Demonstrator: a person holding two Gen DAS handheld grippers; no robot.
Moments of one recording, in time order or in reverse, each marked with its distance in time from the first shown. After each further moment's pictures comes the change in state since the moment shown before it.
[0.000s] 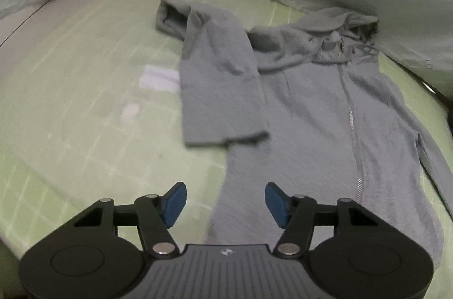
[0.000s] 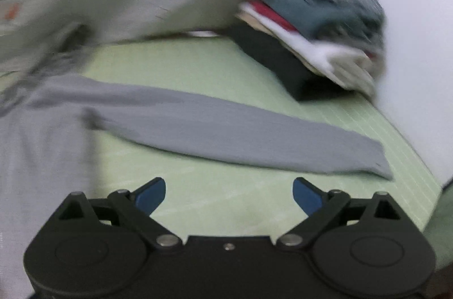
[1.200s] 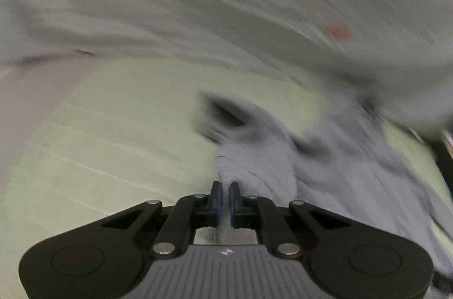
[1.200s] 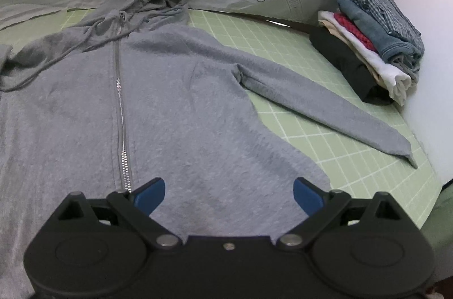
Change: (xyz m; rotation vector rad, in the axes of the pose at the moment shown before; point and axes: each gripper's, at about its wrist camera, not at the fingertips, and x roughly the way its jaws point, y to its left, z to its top) left arm -0.002 0.170 0.128 0.003 -0.299 -0.032; right arm -0.043 0.196 -0.041 -0.139 0.112 -0.080
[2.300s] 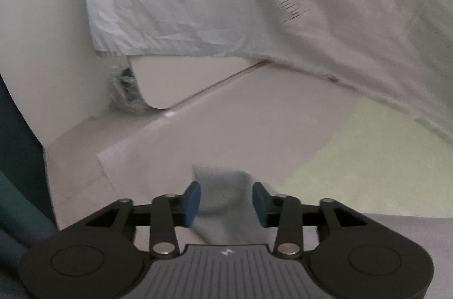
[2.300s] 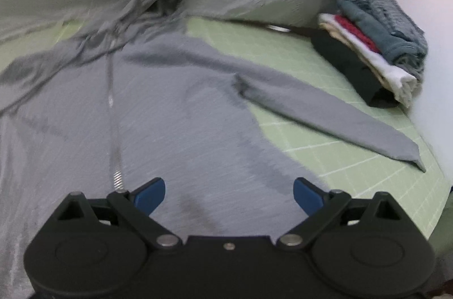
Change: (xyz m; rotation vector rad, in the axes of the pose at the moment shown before) left arm -0.029 0.148 0.003 -0.264 -0.008 0.488; right arm 0.011 -0.023 0.009 0.054 -0.054 0.035
